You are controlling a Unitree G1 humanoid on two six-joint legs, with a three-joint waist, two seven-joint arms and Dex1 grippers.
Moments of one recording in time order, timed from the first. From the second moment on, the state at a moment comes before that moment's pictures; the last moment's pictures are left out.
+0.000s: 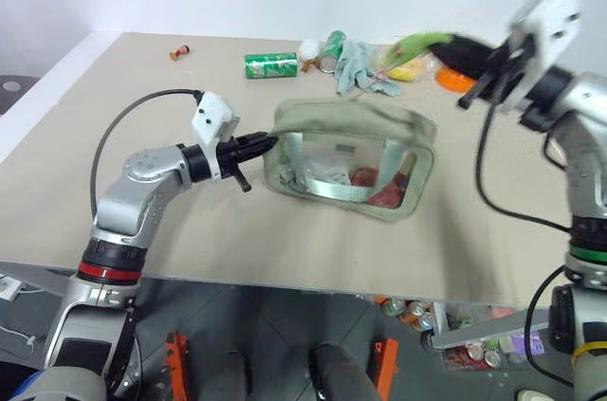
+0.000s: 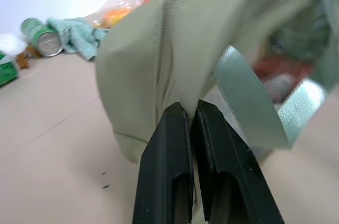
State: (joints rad) left arm -0.69 0.50 -0.05 0.06 -0.41 0.44 -0.80; right arm -0.83 -0.85 -0.19 0.01 0.37 0.34 0.78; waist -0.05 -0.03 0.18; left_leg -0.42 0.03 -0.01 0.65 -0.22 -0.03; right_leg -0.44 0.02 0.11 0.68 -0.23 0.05
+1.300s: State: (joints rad) left arm -0.71 0.48 -0.08 0.05 -0.37 0.47 -0.83; right arm -0.28 -0.54 -0.27 -0.35 0.10 0.60 0.12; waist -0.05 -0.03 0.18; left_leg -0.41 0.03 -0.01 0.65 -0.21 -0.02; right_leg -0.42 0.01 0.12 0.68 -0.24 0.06
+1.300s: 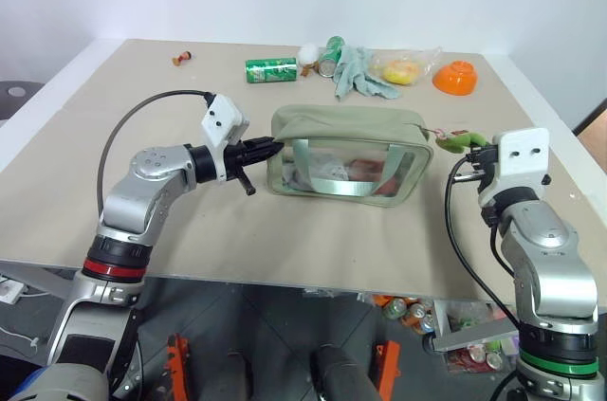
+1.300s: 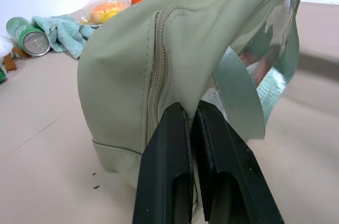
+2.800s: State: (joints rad) left arm -0.68 0.48 -0.06 0.08 -0.37 0.49 -0.82; right arm -0.26 -0.37 -0.18 -0.08 0.11 0.32 0.16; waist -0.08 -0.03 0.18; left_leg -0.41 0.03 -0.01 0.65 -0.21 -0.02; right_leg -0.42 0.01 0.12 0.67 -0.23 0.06
